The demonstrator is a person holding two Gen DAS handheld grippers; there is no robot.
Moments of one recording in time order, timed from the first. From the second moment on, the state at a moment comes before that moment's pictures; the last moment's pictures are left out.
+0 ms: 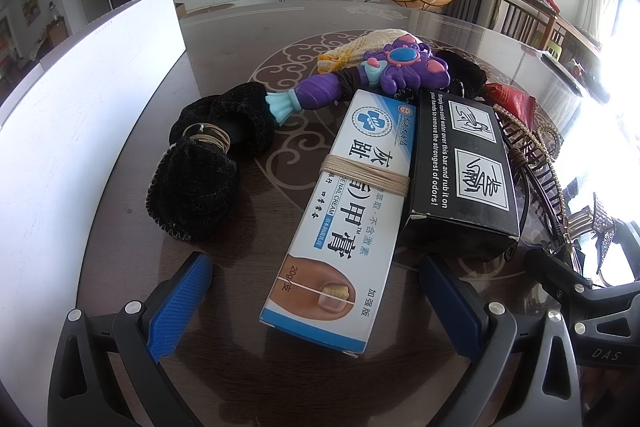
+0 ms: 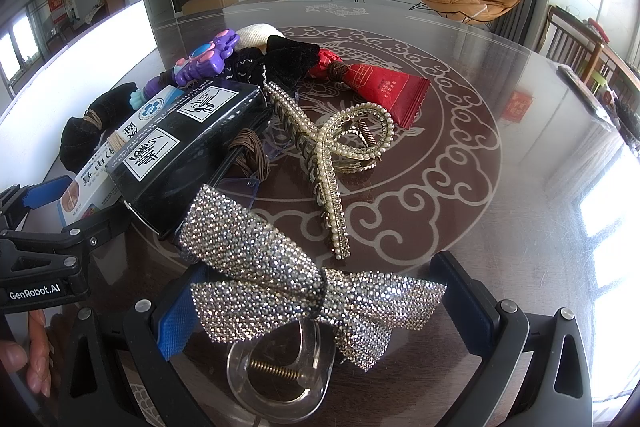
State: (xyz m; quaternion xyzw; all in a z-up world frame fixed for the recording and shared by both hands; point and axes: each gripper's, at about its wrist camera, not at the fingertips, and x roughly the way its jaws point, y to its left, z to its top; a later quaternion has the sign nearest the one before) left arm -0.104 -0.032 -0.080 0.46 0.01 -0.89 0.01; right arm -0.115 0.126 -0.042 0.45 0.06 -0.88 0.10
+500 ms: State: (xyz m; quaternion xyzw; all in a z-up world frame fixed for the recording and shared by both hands) left arm -0.104 -0.032 -0.080 0.46 0.01 -0.89 0.01; right arm -0.115 0.126 -0.043 0.45 0.06 -0.88 0.10
